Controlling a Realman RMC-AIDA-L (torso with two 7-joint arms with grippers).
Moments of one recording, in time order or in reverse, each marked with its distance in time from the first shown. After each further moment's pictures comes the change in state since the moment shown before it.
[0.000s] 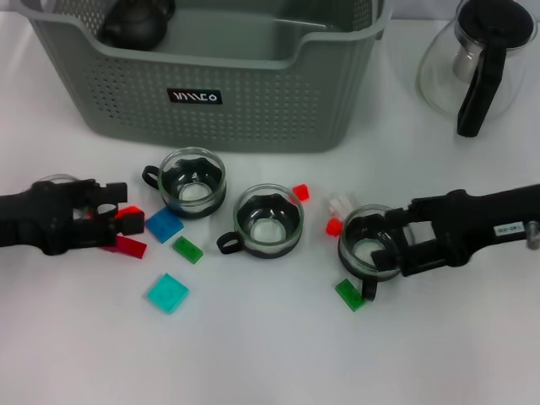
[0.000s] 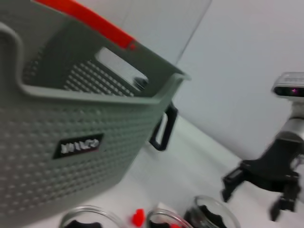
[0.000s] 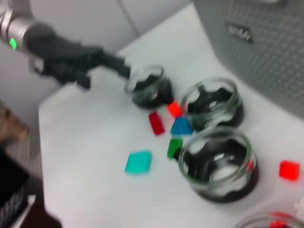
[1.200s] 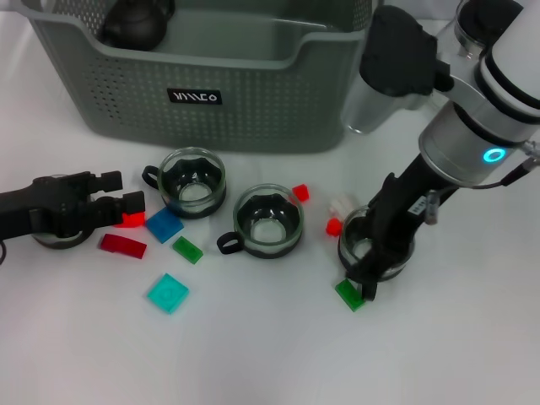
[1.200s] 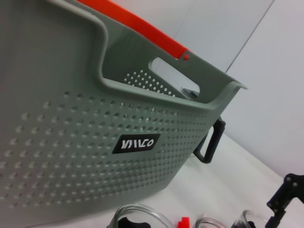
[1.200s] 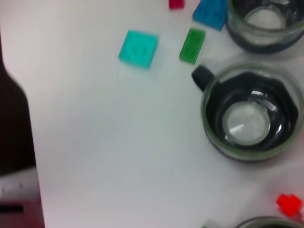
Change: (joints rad) left arm -0.001 -0.011 -0.049 -0.090 -0.003 -0.150 0.017; right arm 0.305 0.029 -0.629 -0.249 -0.217 0.006 0.551
